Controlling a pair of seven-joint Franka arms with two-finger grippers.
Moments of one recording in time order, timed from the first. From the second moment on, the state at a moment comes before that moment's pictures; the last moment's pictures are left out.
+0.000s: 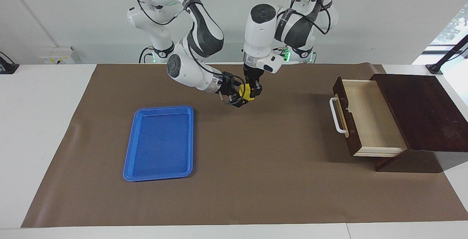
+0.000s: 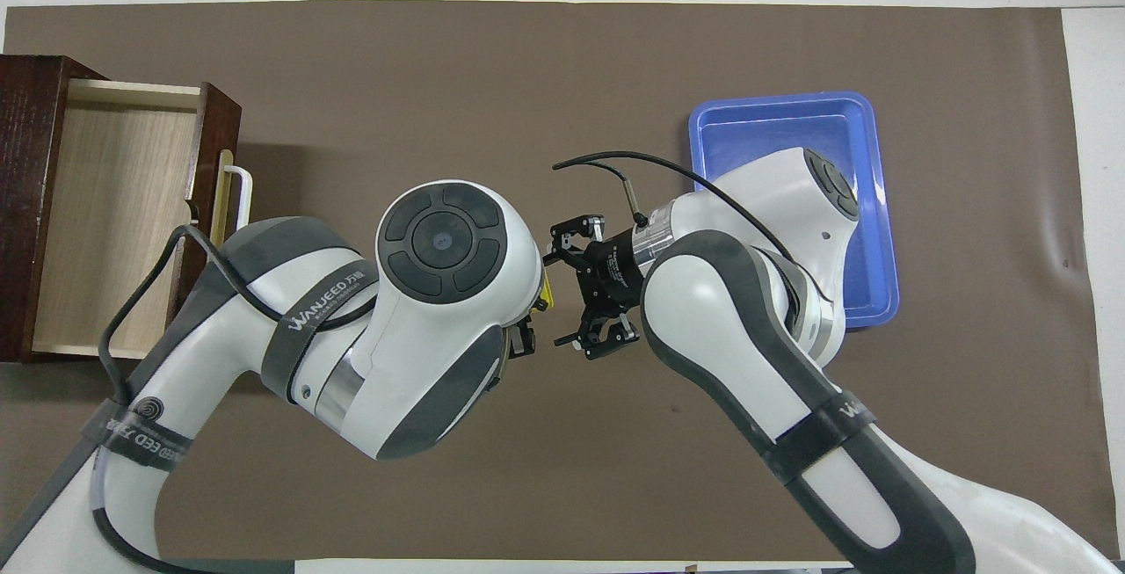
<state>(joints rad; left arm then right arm) -0.59 0.13 -0.13 -1.78 -0.02 1.92 -2.44 0.43 0.21 0.06 -1.94 0.90 2.08 1.35</state>
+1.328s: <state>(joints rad) -0.60 0.13 -0.13 -1.79 -0.02 1.93 -2.44 0.45 0.21 0.05 -1.93 0.90 2.13 1.36</state>
